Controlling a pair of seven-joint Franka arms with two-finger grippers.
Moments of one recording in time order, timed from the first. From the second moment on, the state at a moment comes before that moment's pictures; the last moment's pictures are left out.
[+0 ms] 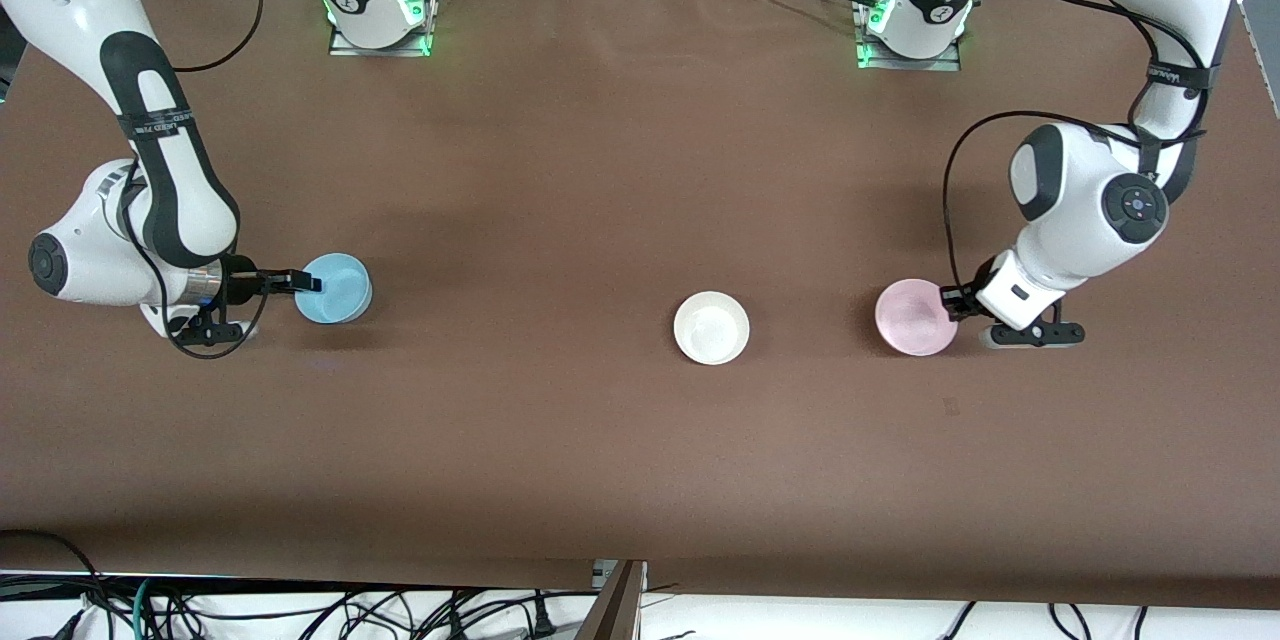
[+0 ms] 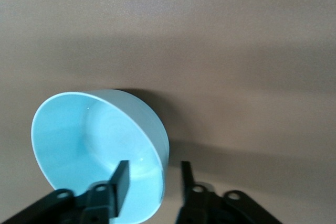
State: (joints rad) left arm 0.00 0.34 -0.09 -2.03 -0.08 2.42 -0.13; right arm -0.10 0.55 -0.05 -1.88 0.33 2.13 -0.41
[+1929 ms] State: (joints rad) left arm -0.29 0.50 -0.26 -1.94 -0.03 2.63 -1.00; right arm 0.07 0.56 0.20 -1.61 0.34 1.94 0.23
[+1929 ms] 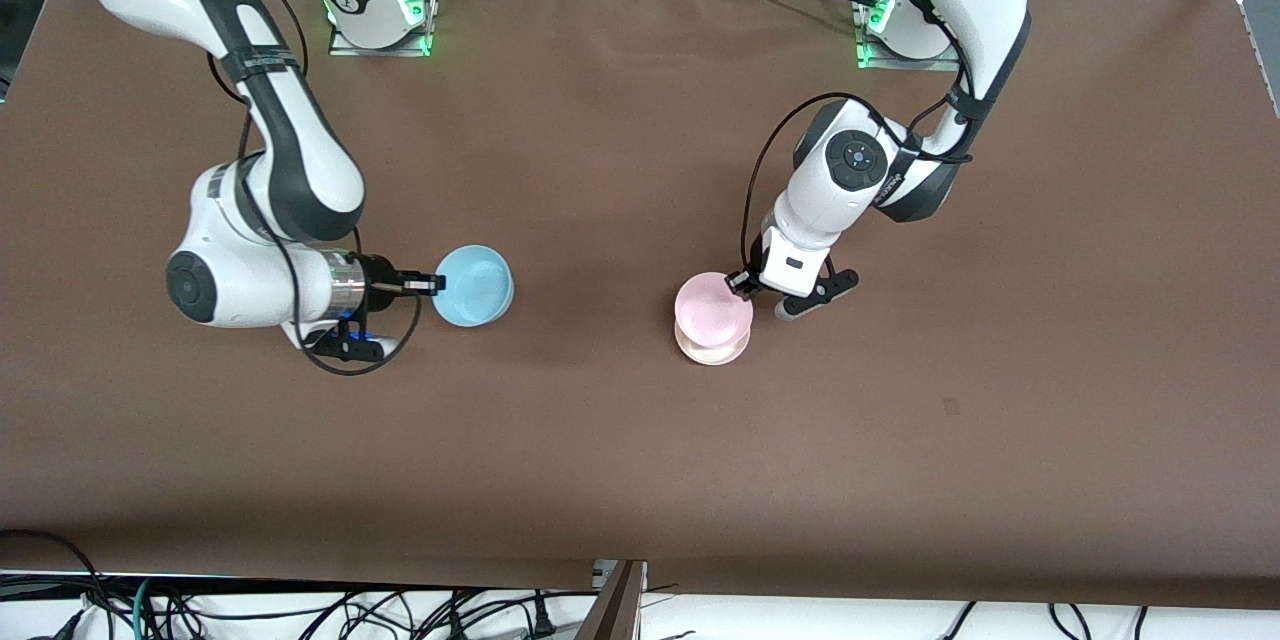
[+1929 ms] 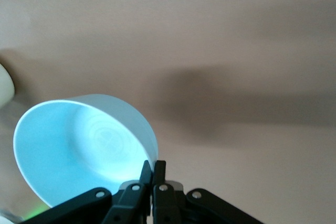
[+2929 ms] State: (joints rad) left arm -0.29 0.58 -0.25 -1.86 0.12 2.63 -1.12; right arm 0.21 0.62 0.20 -1.52 0.39 2.07 0.50
